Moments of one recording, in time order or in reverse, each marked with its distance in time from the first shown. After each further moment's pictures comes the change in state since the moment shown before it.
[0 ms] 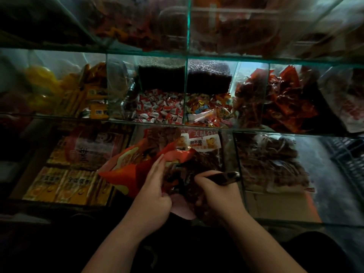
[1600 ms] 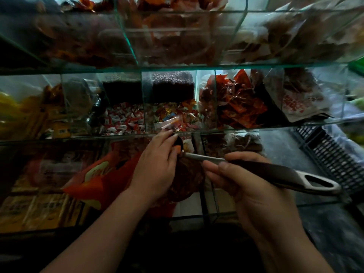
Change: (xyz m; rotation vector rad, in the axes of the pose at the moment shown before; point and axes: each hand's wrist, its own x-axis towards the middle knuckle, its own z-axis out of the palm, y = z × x) left_hand 0.052 0.086 0.057 0.642 0.250 0.578; right_hand -0.077 -0.063 -0.099 0.705 0.078 -0.280
